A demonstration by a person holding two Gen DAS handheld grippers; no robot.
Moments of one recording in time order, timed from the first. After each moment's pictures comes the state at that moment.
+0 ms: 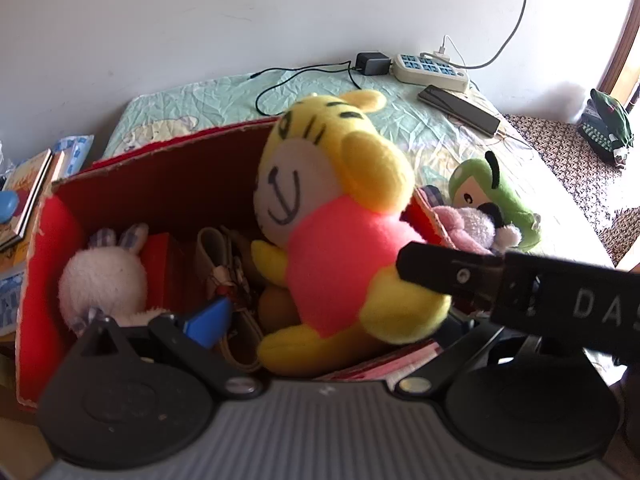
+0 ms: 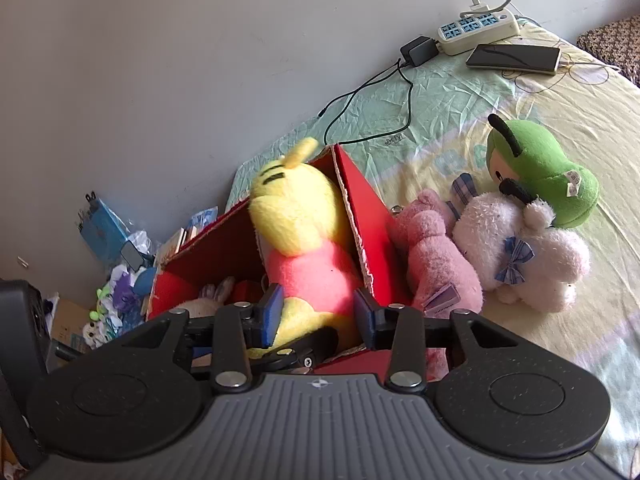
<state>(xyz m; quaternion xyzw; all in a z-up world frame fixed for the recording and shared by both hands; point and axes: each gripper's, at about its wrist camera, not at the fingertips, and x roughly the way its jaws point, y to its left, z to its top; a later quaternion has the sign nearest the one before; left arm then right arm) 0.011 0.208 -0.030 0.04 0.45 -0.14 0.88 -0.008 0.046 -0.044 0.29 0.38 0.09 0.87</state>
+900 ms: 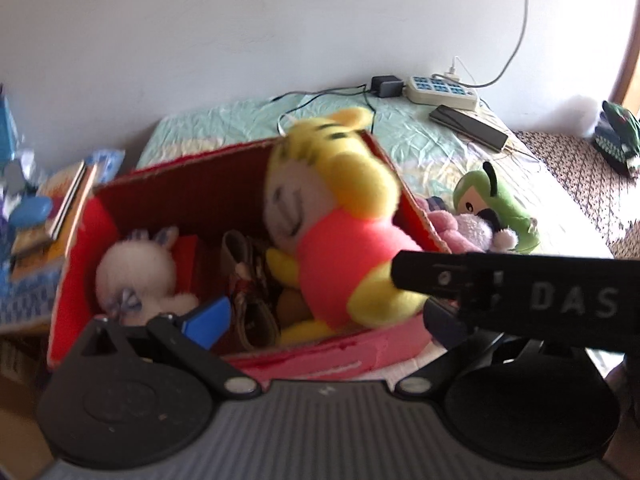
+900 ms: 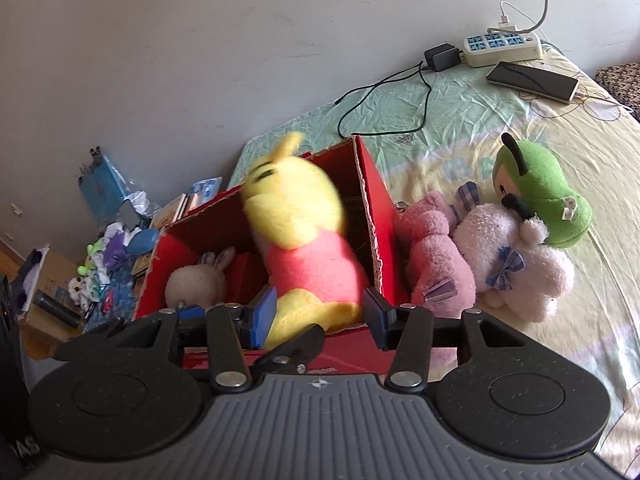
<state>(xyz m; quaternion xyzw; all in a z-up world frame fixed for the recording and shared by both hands) -0.028 0.202 -0.014 0.05 0.42 -0.09 0.90 -0.019 0.048 -0.028 0.23 0.39 0.12 0.88</state>
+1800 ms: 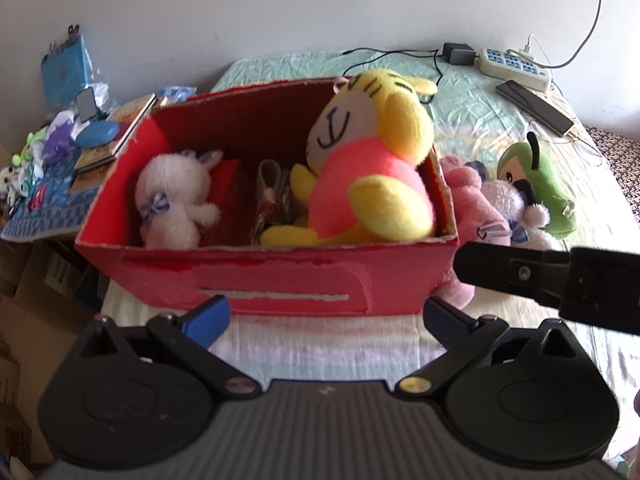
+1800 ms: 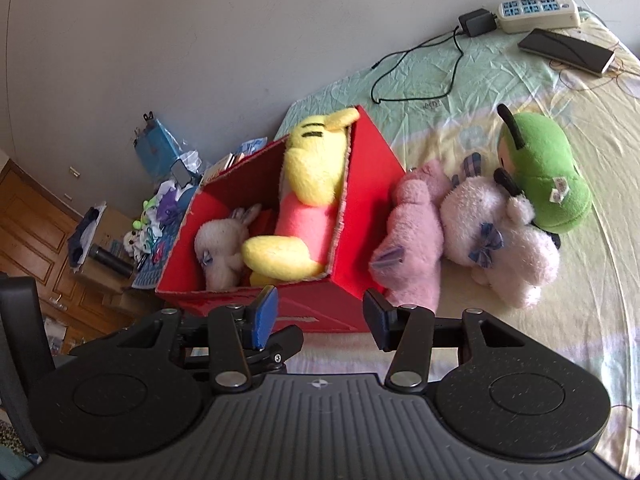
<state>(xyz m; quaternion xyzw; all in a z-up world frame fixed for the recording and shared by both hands) -0.055 0.154 -0.027 0.03 0.47 0.05 0.88 -0.024 -0.017 -0.046 0.24 0.43 0.24 0.84</state>
